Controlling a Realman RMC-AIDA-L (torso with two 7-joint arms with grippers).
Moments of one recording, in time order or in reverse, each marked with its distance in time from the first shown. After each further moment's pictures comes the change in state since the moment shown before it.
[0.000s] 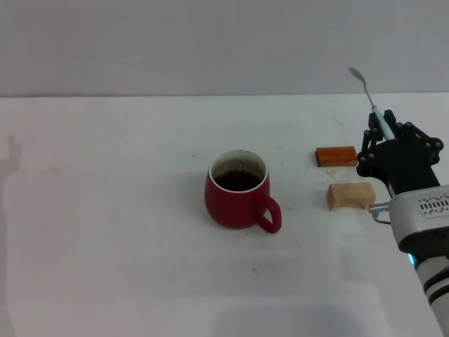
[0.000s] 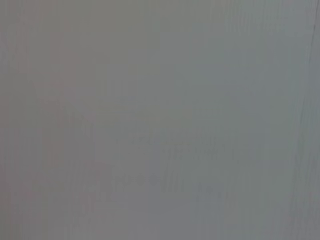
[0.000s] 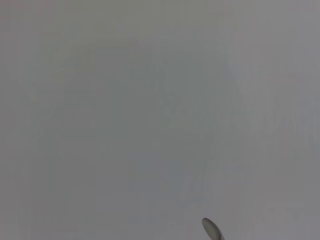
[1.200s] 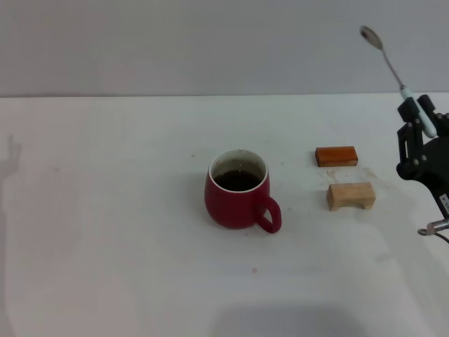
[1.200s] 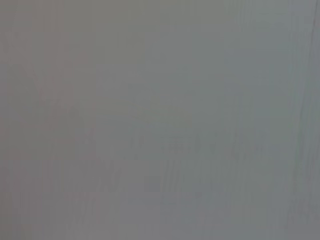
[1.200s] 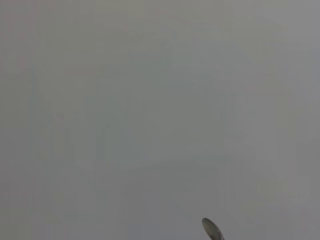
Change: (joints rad) left arm 0.003 0.000 0.004 0.004 0.002 -0.004 0.001; right arm -0.056 -0.112 0.004 -0.159 -0.527 -0.275 0.812
